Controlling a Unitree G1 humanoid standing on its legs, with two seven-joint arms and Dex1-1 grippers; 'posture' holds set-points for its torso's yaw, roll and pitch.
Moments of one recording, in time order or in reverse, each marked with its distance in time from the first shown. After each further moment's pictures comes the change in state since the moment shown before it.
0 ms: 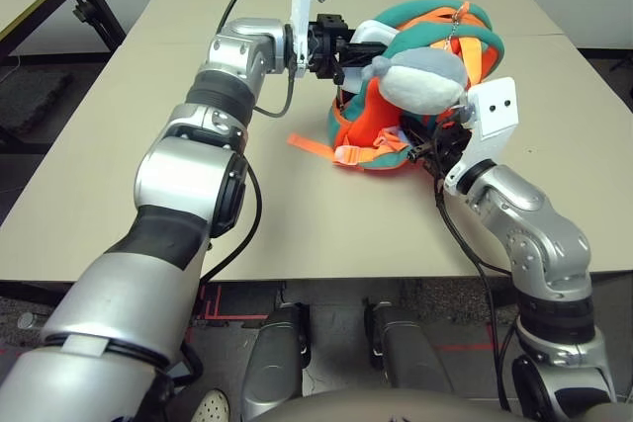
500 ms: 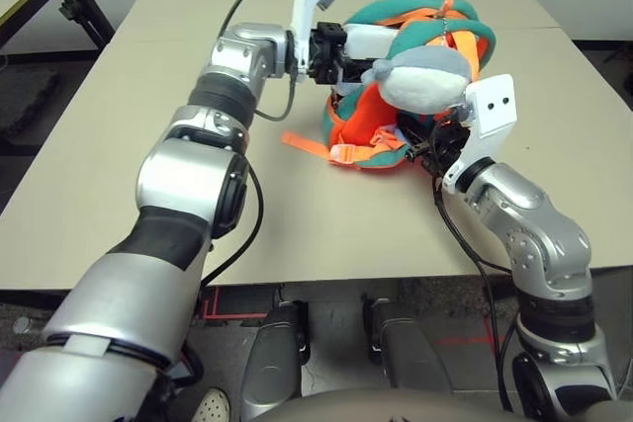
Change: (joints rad) left arm 0.024 0.083 0.033 -0.093 0.015 0.099 -0.024; right arm -0.026 -0.001 0.016 -0.003 0.002 -0.007 0.020
